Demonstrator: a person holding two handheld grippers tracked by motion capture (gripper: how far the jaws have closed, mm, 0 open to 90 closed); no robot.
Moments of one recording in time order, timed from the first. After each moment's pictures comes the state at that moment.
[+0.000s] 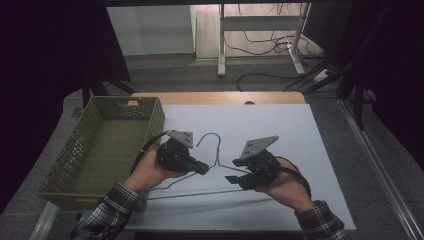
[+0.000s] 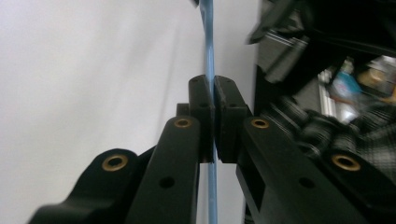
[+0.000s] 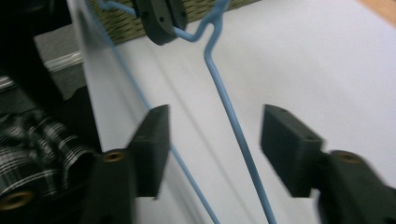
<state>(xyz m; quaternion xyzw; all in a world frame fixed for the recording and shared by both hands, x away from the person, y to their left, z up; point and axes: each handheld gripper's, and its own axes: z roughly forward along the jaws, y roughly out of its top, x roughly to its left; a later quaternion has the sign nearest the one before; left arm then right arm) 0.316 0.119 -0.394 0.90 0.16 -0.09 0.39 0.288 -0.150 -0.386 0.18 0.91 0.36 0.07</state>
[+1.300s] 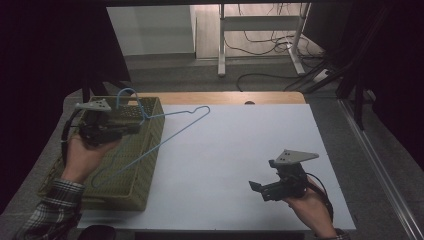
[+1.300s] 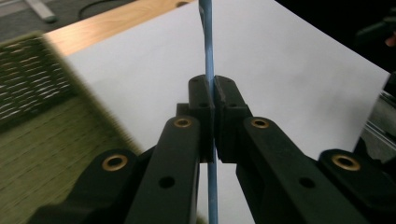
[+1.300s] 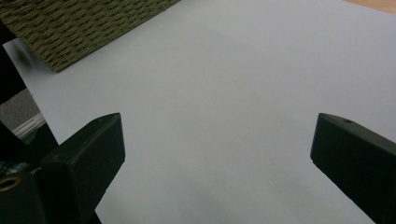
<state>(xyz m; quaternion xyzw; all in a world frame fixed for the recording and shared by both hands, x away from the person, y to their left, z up) 0.314 0.294 -0.350 0.80 0.40 0.09 0.44 0.268 -0.217 -0.416 0.33 0.84 0.41 0.11</state>
